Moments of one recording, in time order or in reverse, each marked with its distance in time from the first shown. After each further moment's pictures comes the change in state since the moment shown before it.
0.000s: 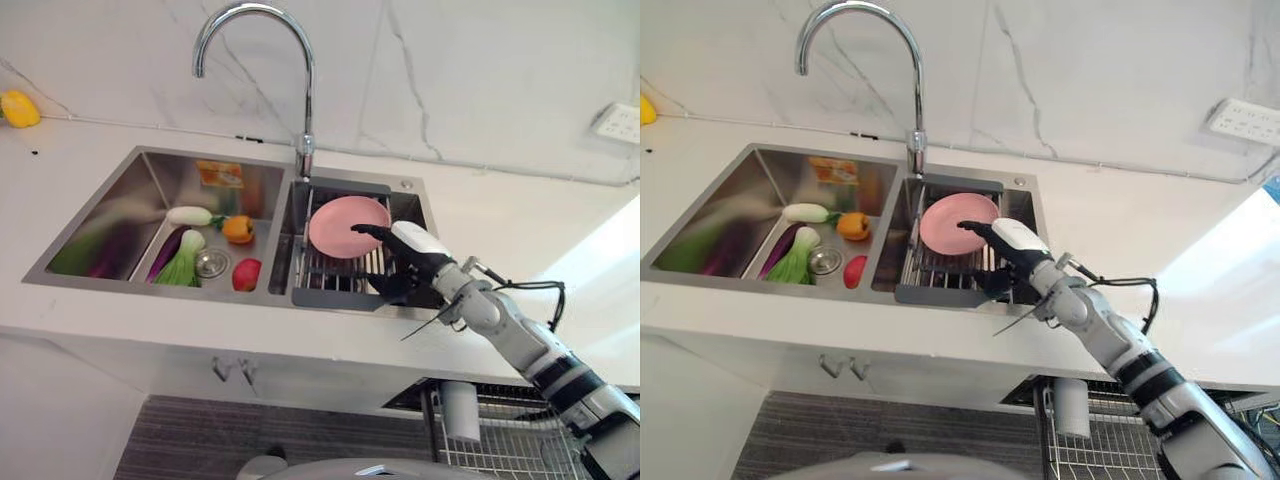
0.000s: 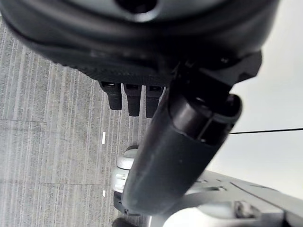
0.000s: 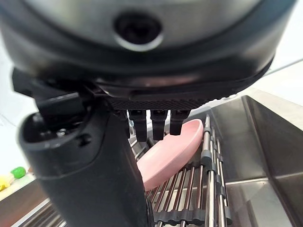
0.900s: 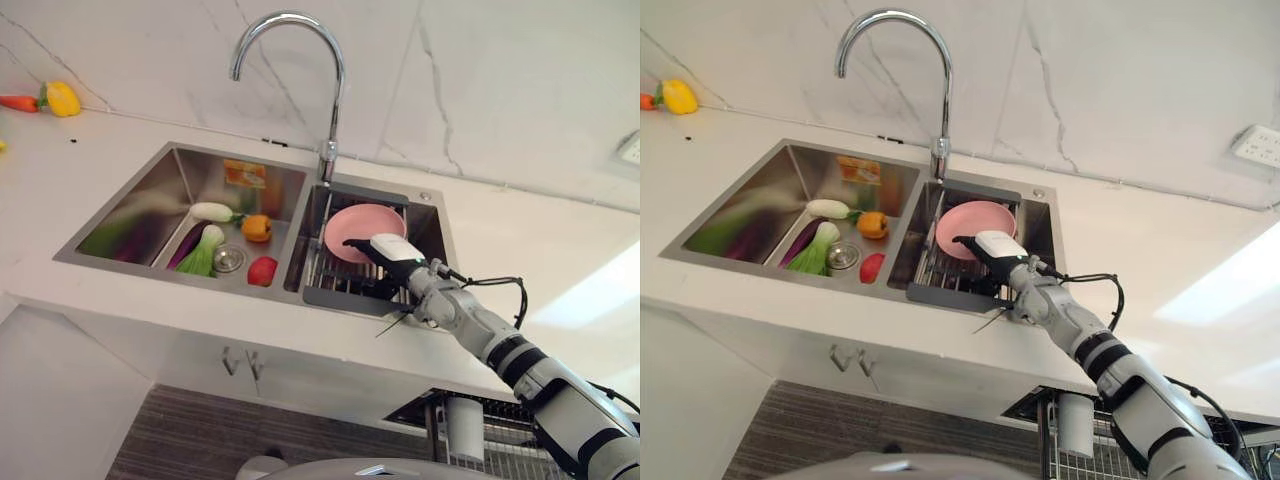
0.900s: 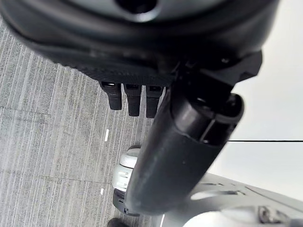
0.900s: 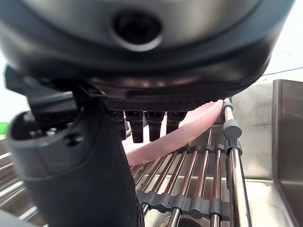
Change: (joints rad) left arm 0.005 0.002 -0.011 -0.005 -0.002 0.000 0.031; right arm -0.113 0.170 0.095 0.314 -0.181 0.051 -0.100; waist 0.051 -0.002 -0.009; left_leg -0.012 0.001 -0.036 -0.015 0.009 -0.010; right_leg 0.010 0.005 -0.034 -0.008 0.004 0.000
